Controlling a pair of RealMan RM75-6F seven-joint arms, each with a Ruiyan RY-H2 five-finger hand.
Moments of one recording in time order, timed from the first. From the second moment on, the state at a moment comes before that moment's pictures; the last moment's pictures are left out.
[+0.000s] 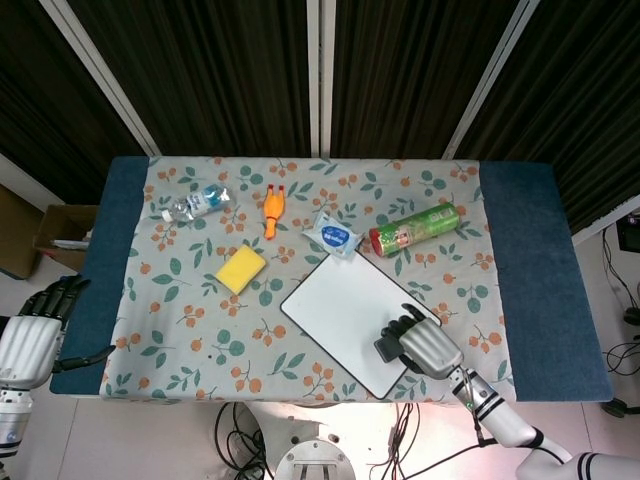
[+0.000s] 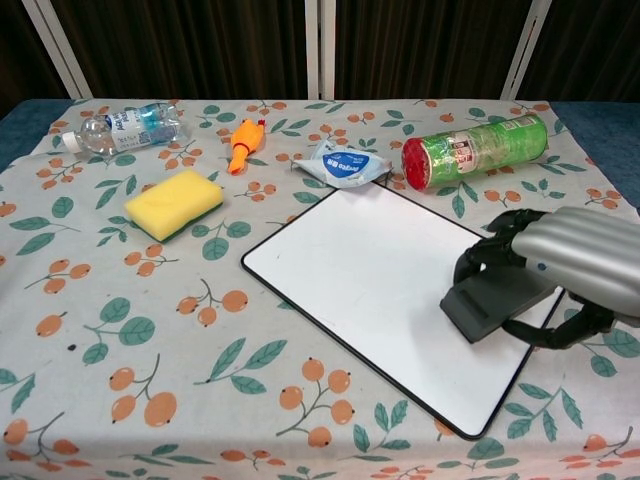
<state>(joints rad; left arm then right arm) -0.07 -1.12 0.00 -1.57 1.60 1.55 0.05 0.47 -1.46 -0.10 -1.52 -1.62 1.14 -0.25</state>
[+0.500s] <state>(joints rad) -0.08 -1.12 0.00 -1.57 1.60 1.53 0.06 0.48 -1.41 0.07 -1.28 -1.41 1.11 -0.10</state>
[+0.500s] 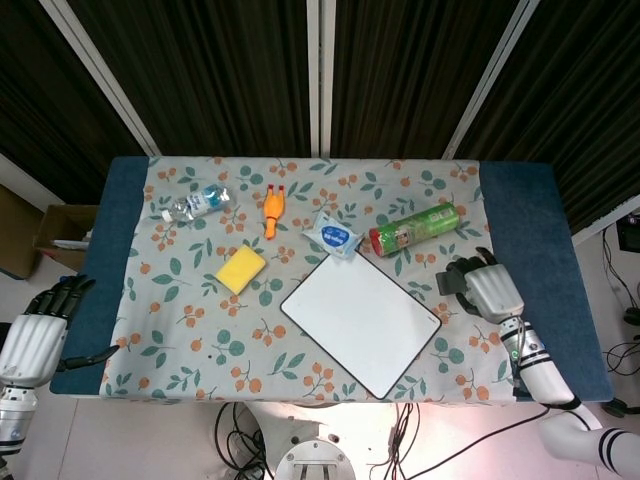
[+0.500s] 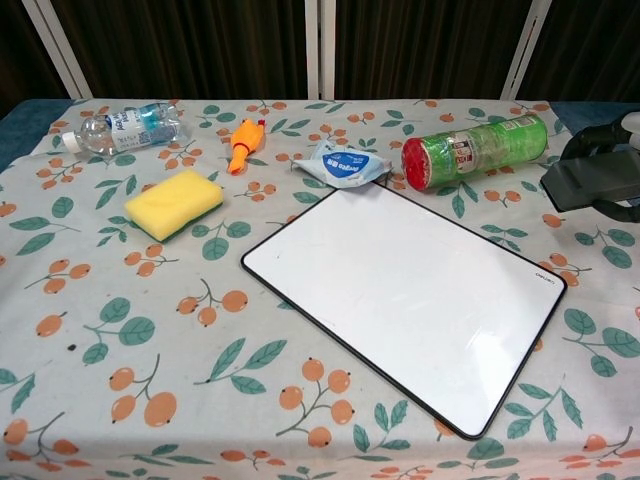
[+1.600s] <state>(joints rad) -0.07 -1.10 -0.01 -1.60 1.60 1.55 0.07 0.39 -1.41 0.05 -1.20 -1.44 1.23 0.05</state>
